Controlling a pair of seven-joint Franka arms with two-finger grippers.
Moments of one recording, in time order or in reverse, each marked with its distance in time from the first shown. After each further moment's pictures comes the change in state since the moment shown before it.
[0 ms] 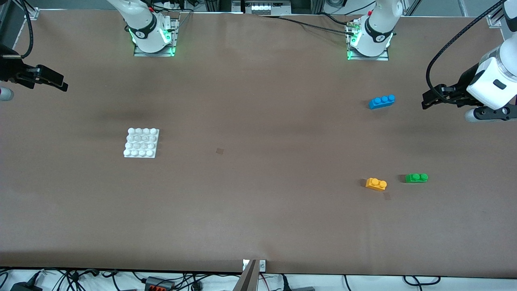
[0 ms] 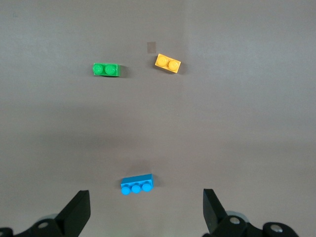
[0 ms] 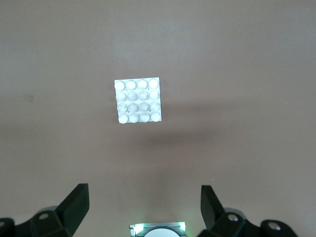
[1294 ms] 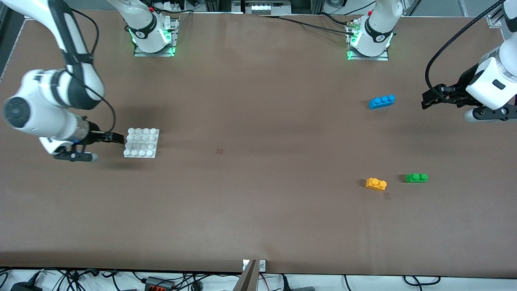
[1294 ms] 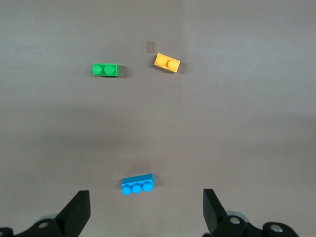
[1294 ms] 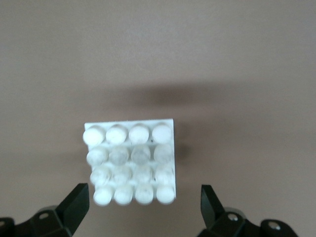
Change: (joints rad) left arm 0.000 0.000 0.000 -0.001 0.000 0.000 0.011; right arm 0.029 0.333 0.014 -0.386 0.005 0.735 0.014
